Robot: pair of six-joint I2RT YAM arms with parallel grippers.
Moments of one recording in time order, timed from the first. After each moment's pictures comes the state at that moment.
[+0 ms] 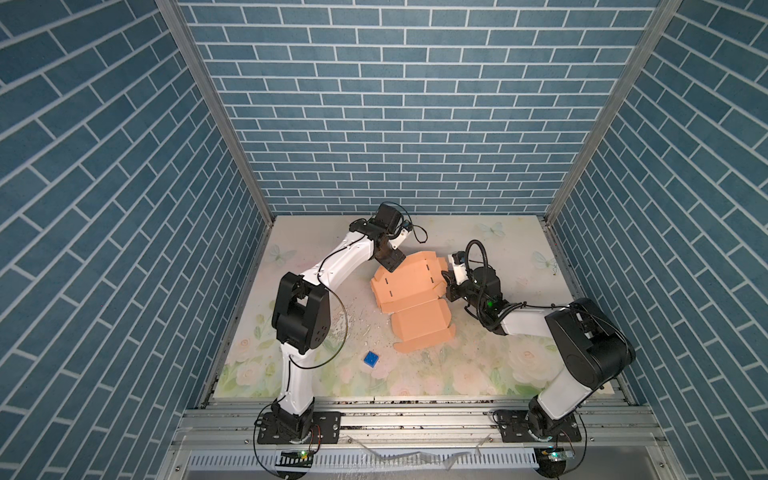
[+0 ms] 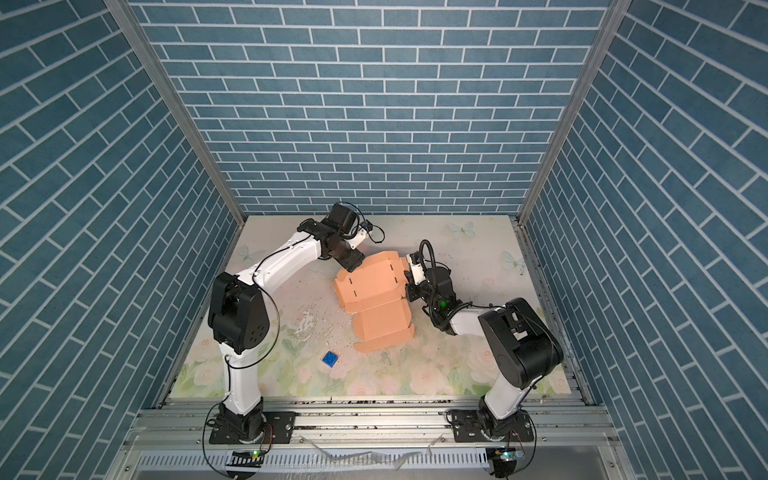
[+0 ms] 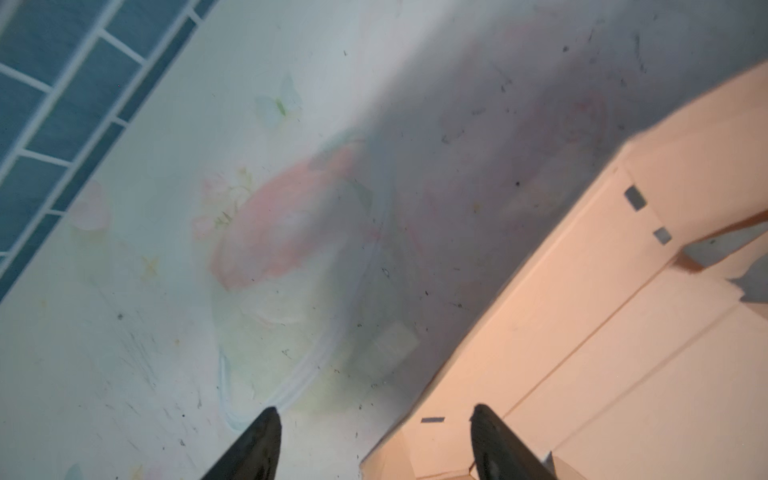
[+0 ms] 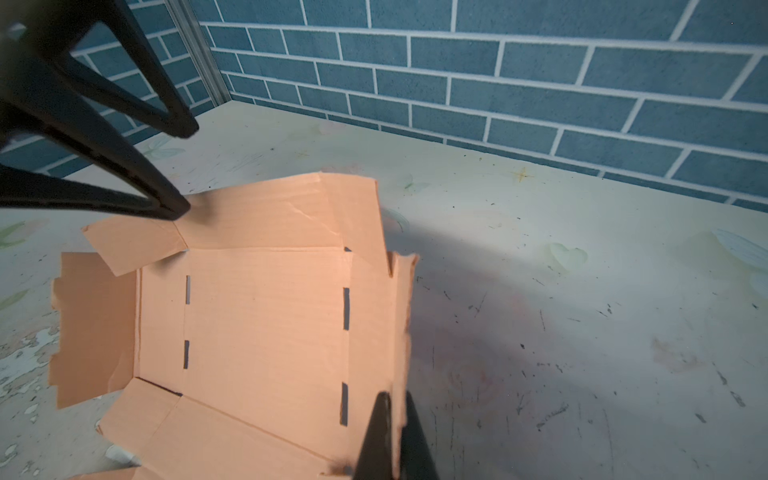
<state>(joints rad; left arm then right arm) -0.49 2.04 1.83 -0.89 -0.03 0.33 0.52 1.67 0.66 0.68 -0.13 0.02</state>
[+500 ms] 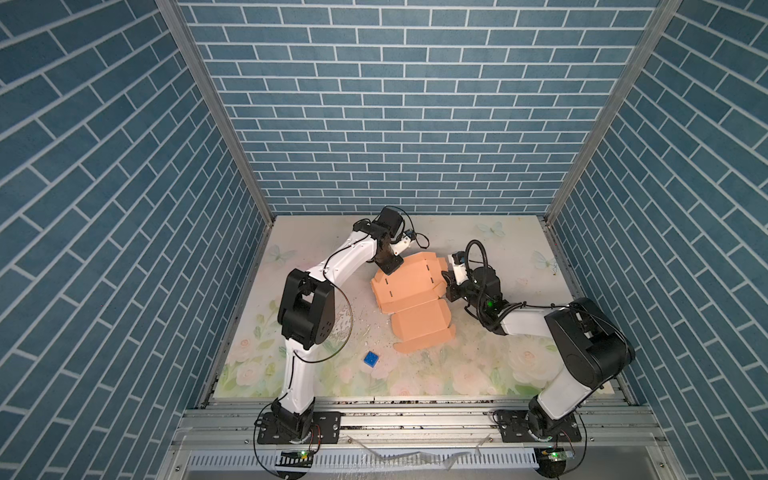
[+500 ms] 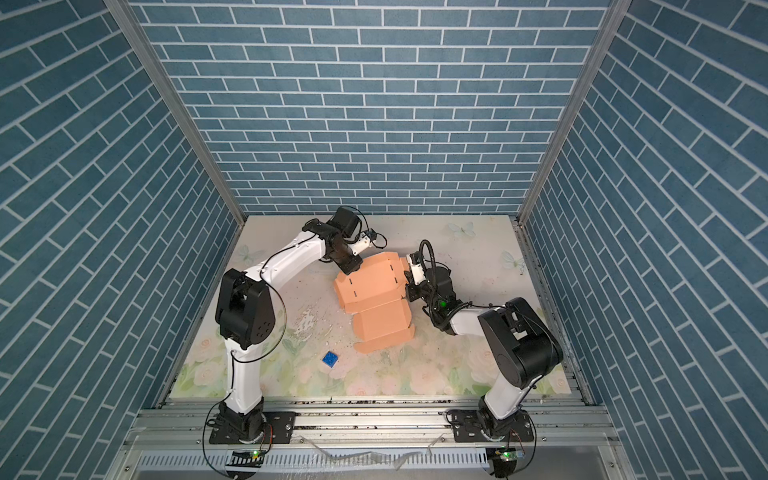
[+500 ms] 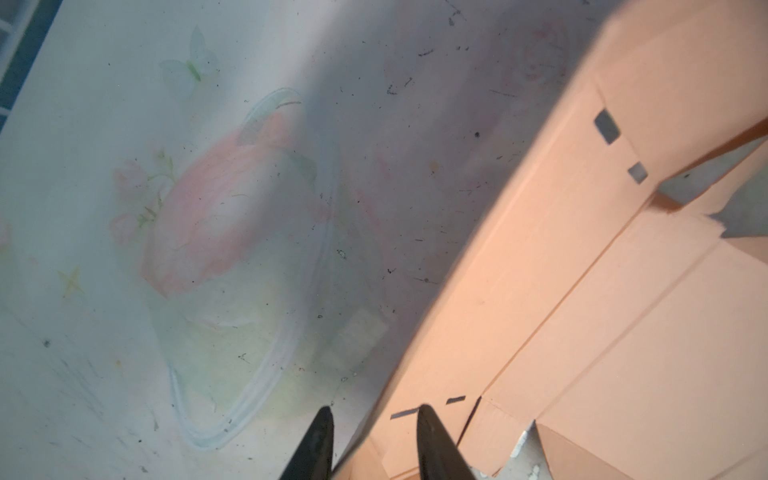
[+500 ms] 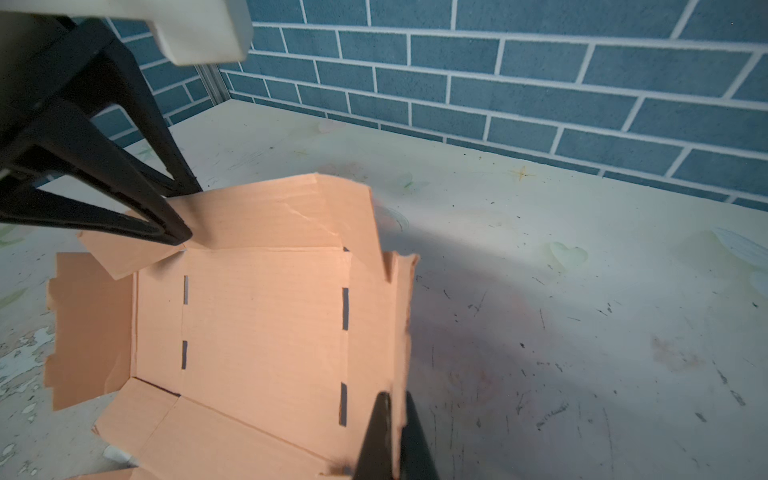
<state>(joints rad) -0.49 2.08 1.85 -0.94 0.04 0.39 0.52 1.67 0.66 0.68 -0.13 0.02</state>
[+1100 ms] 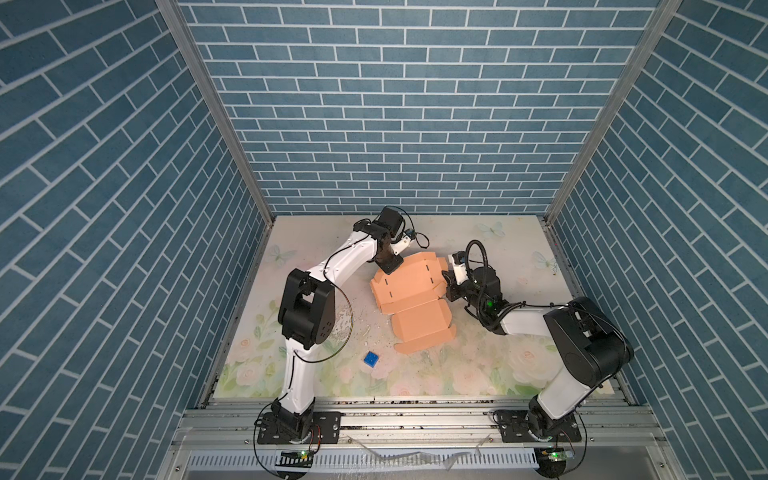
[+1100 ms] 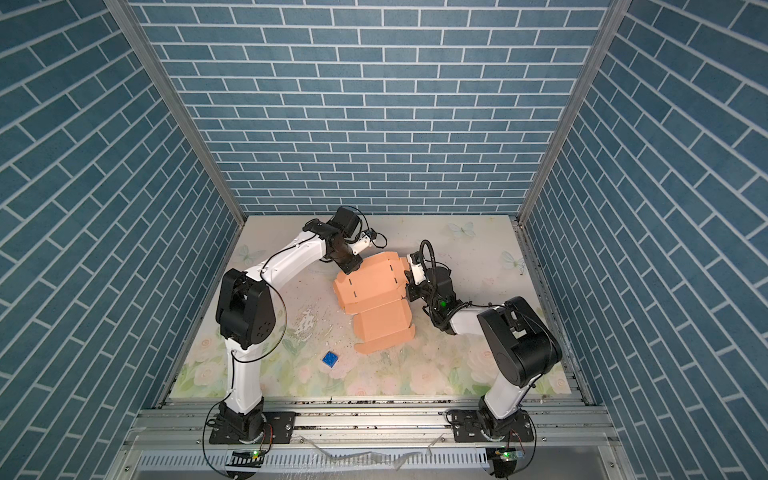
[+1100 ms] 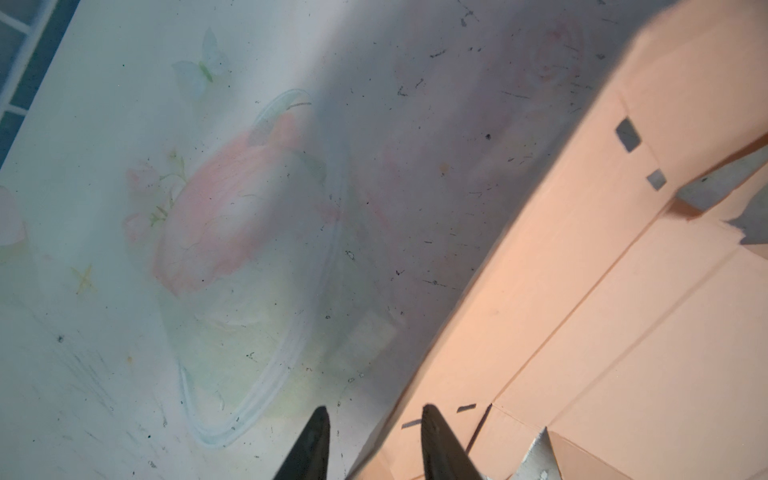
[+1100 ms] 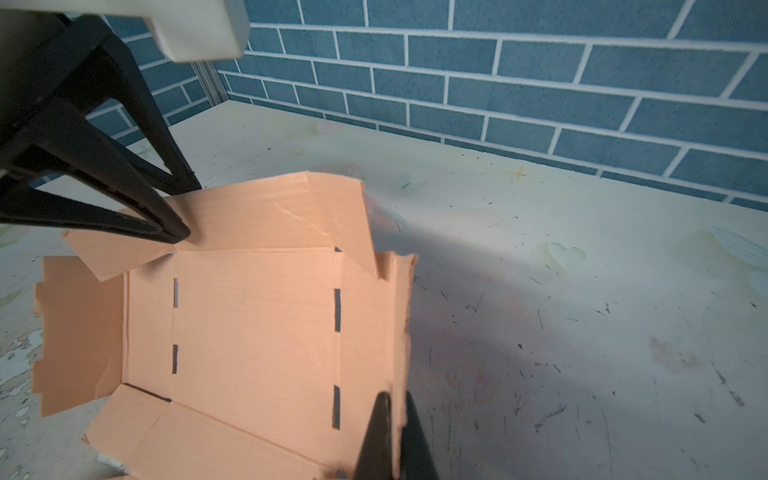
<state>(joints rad) -0.50 2.08 1.85 -0.94 0.01 0.38 0.51 1.68 0.66 0.70 -0.13 0.02</state>
